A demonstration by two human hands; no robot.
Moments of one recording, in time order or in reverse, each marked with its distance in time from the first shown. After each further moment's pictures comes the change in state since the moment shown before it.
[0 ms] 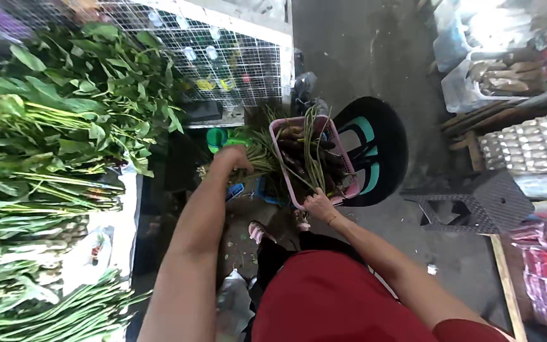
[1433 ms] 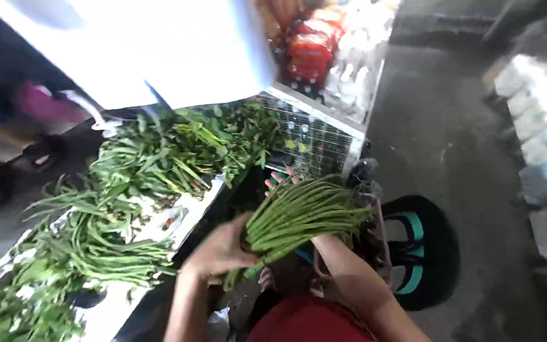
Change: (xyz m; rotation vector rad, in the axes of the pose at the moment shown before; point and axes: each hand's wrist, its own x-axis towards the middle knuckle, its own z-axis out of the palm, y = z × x) left_hand -0.301 -0.037 0.034 -0.726 0.553 0.145; right_hand 0.036 -0.178 -0.283 2.149 0.078 -0.285
